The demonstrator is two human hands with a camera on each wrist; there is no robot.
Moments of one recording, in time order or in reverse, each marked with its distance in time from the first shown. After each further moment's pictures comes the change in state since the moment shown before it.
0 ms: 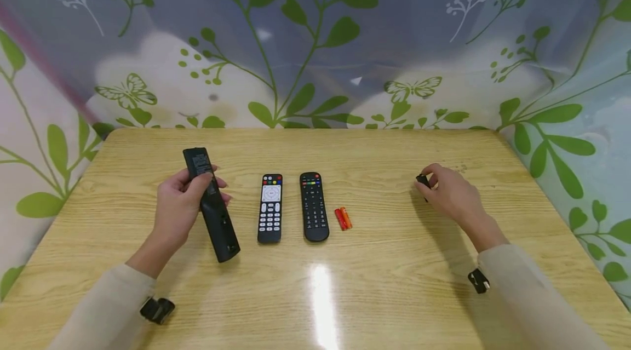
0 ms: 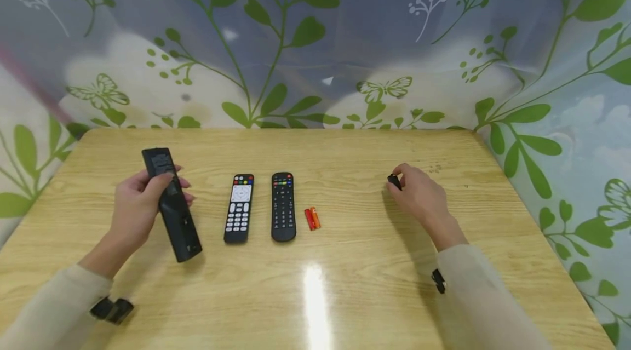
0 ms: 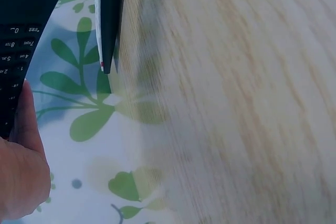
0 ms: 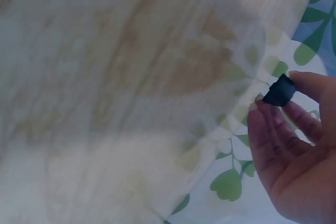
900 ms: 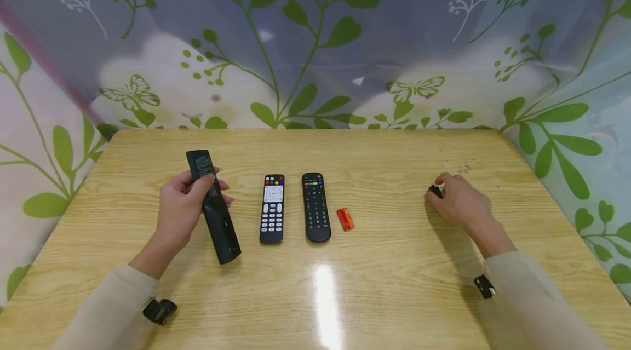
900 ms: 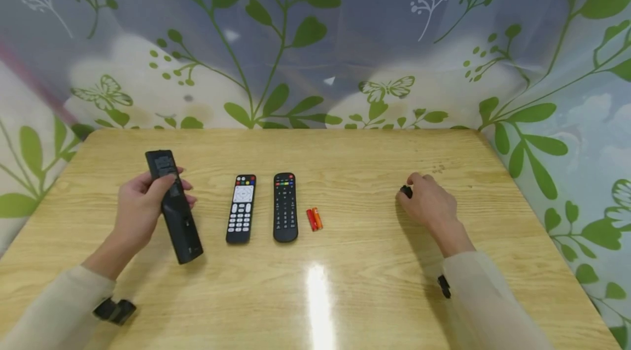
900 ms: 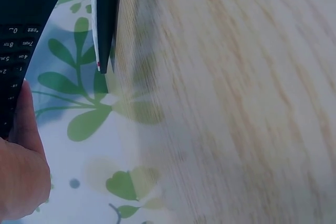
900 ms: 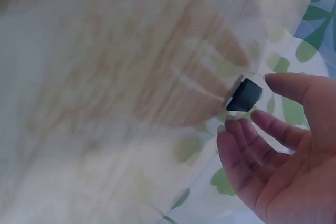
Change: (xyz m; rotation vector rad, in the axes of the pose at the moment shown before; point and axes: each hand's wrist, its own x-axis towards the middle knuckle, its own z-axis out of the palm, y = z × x) left_hand 0.000 -0.001 -0.001 0.009 0.020 -0.018; right_hand -0.007 0.013 0.006 -0.085 -0.073 0.079
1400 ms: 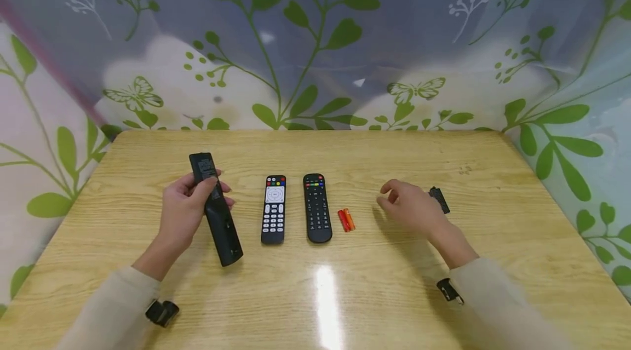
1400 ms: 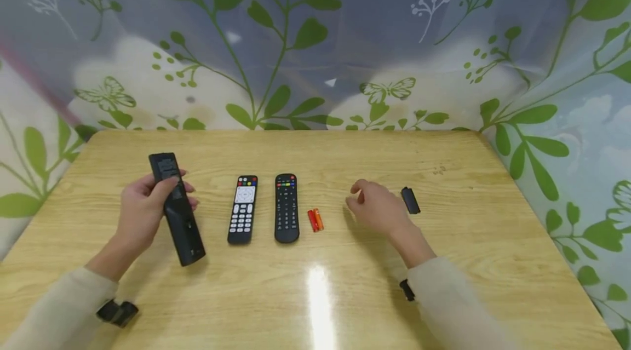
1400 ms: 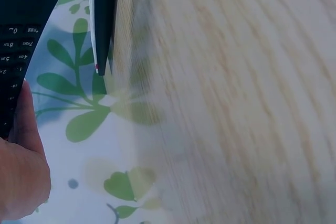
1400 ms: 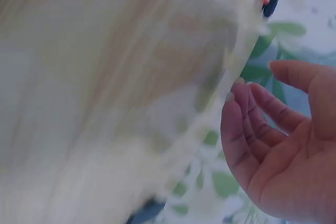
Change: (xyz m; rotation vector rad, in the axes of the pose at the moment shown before) left_hand -0.004 -0.002 -0.001 -0.007 -0.007 0.009; right_hand -0.010 -0.083 0.016 0.201 -0.047 -0.199
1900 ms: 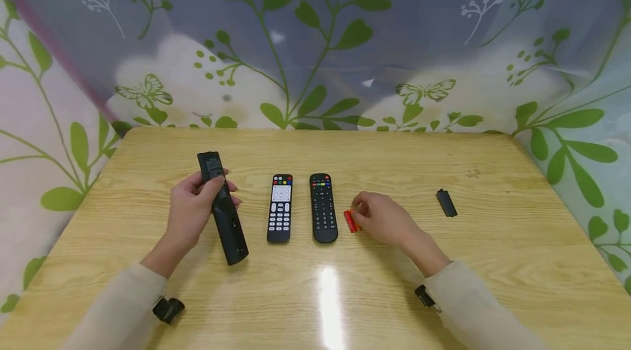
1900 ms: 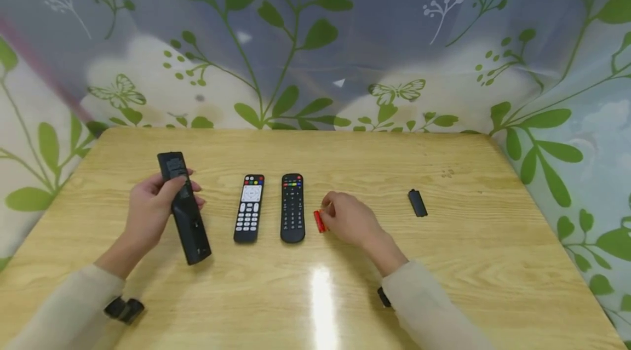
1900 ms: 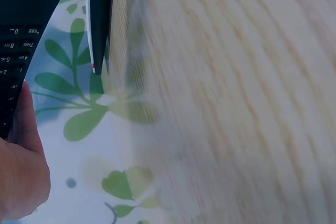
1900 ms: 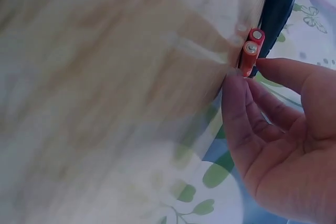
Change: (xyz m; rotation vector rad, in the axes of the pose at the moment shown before) left_hand -0.003 0.000 0.000 -0.010 0.012 -0.001; right_hand 0.013 -0.045 0.038 0.012 -0.055 -0.126
